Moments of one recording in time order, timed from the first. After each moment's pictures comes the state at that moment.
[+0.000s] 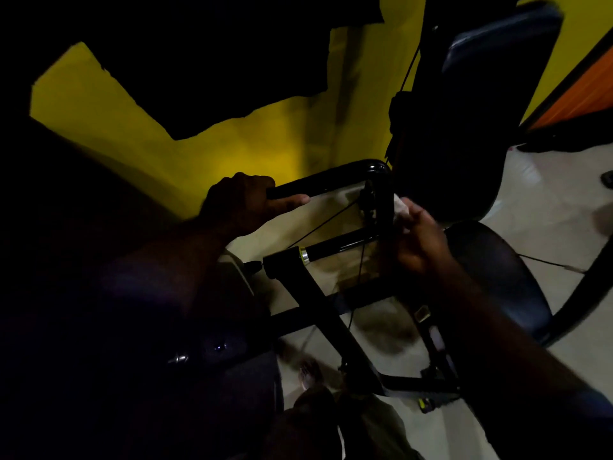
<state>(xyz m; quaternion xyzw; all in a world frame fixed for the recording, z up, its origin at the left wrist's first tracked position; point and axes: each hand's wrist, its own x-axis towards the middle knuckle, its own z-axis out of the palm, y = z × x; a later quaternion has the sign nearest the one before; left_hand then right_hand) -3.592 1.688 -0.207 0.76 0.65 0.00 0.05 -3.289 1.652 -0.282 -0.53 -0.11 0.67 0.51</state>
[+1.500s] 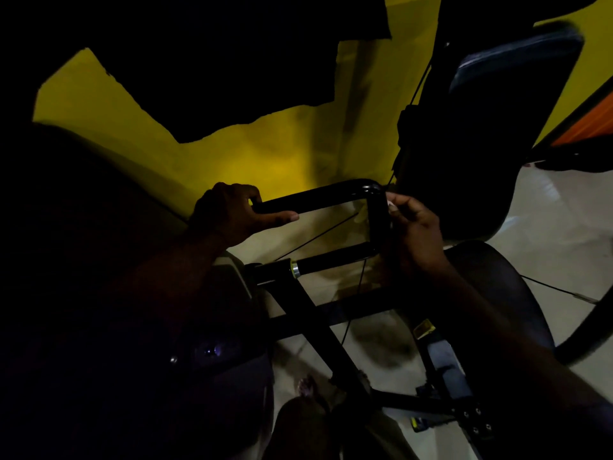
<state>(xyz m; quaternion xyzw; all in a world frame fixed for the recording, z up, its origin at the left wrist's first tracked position) -3.597 1.695 -0.225 0.69 0.71 0.11 0.06 -3.277 1.697 -0.289 -0.55 -0.42 0.55 0.47</state>
